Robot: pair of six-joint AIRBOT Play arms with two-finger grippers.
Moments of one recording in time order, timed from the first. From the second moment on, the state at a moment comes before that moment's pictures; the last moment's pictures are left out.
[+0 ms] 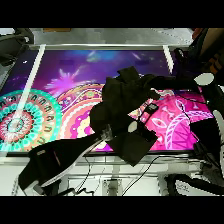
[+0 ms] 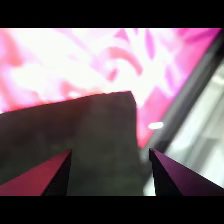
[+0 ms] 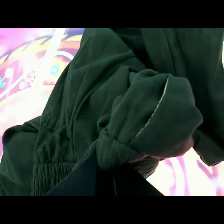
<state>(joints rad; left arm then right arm) -1.04 -1.83 1.59 1.21 -0.73 -1.51 -0.04 -1.32 1.29 -0.79 0.95 1.04</state>
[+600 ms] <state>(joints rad) -1.20 -1.93 1.69 1.53 -0.72 -1.50 -0.04 -1.32 1.29 -0.86 0.90 1.04</state>
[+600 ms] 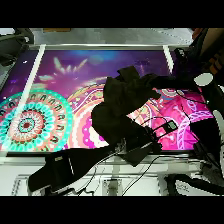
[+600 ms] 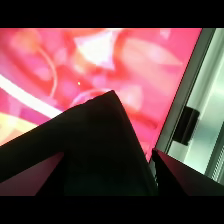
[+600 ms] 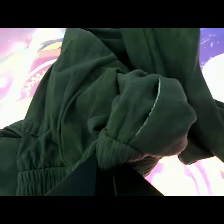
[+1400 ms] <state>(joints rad) -1.22 -2.00 1.69 1.52 -0.63 -1.50 -0.04 -1.32 1.29 -0.88 0.87 1.04</state>
